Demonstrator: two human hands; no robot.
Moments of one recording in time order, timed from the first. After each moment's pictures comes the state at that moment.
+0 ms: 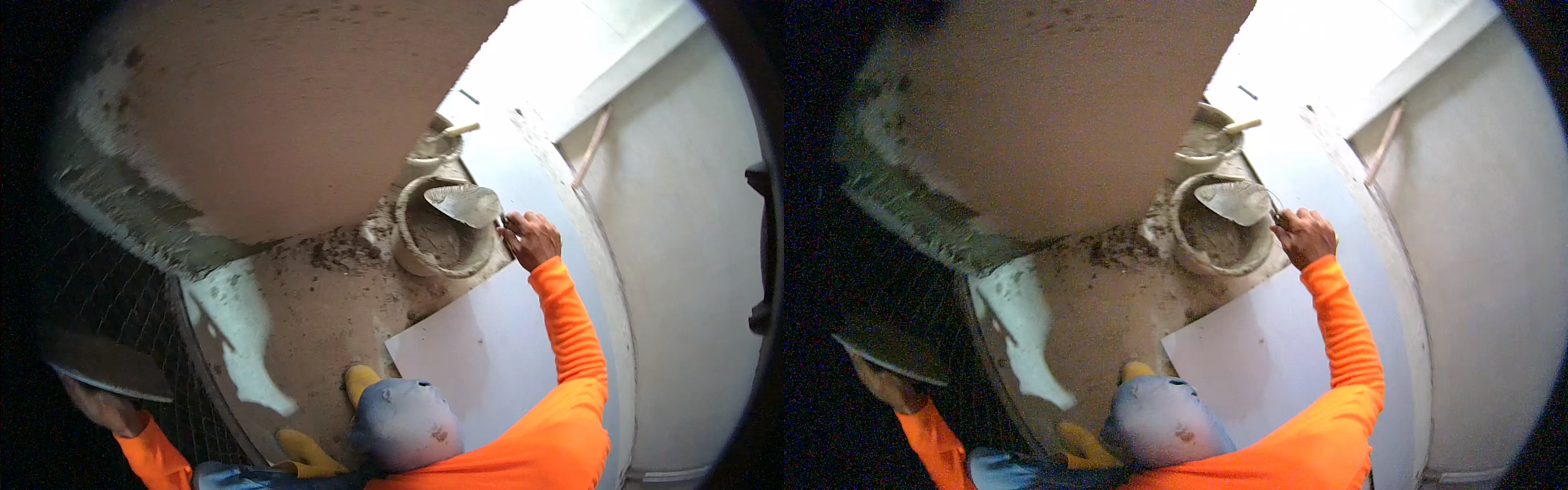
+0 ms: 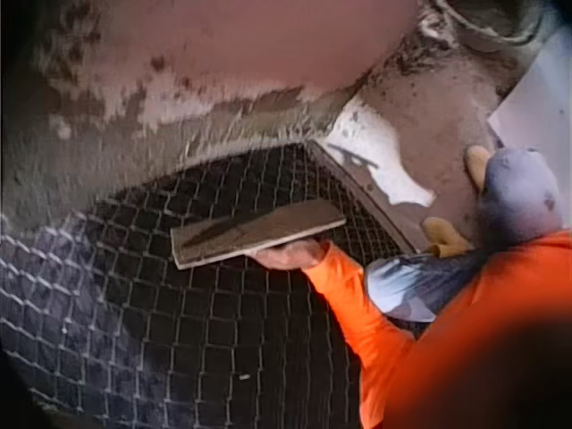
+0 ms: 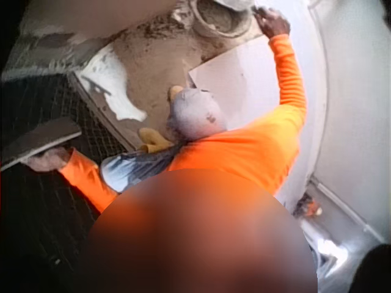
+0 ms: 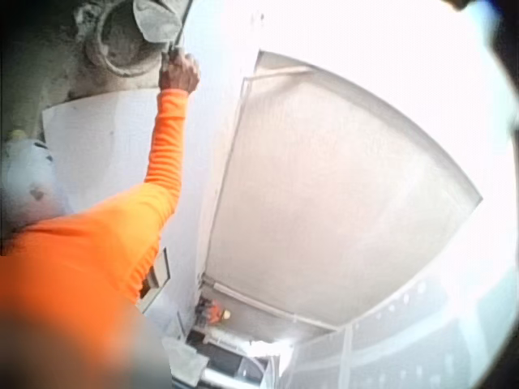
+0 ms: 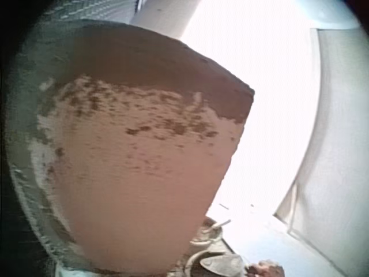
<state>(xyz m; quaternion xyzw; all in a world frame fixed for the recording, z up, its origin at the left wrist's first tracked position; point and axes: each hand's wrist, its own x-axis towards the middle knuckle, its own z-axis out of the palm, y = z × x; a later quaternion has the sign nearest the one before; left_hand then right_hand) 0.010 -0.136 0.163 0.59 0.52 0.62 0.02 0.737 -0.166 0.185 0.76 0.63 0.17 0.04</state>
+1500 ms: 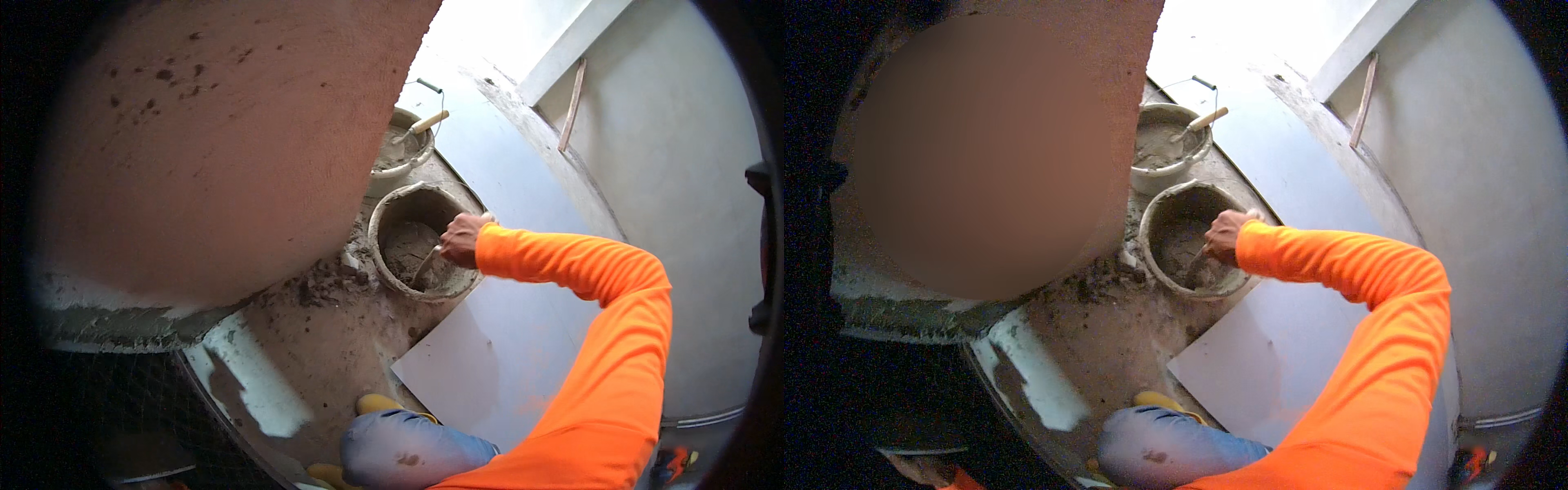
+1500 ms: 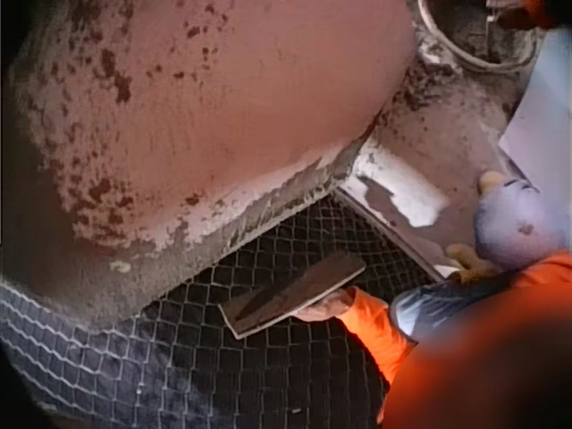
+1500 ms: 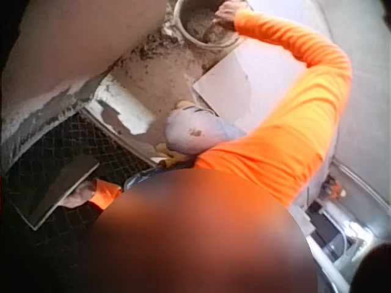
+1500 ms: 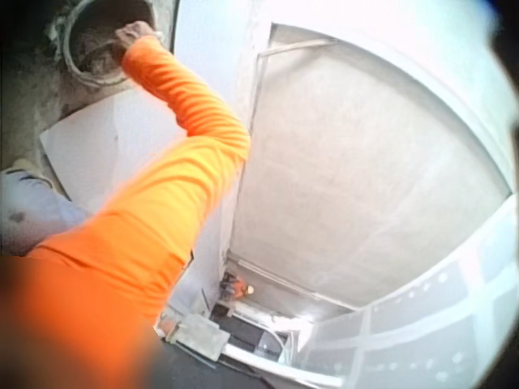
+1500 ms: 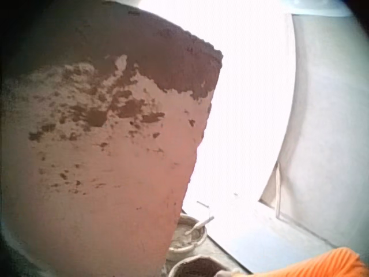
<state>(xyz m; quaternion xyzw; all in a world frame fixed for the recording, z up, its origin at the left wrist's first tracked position) 0.049 -0.094 0.166 0.56 0.58 0.59 -0.01 0.720 -0.051 0.150 0.56 0.69 -0.08 0.44</state>
